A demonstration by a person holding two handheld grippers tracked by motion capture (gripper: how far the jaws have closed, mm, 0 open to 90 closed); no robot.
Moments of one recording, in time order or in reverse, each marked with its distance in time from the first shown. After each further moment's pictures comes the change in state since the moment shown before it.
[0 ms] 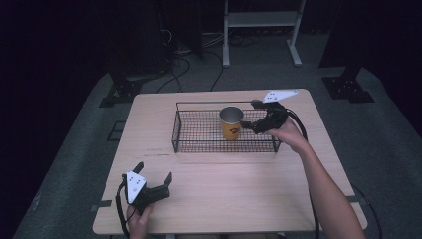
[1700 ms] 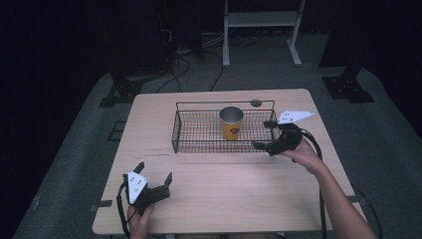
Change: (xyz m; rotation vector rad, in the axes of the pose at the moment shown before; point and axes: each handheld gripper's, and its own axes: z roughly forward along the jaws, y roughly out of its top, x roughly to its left) left arm -0.001 0.000 0.000 0.000 0.002 0.008; right arm 0.026 -0.049 -0.041 0.005 0.051 0.012
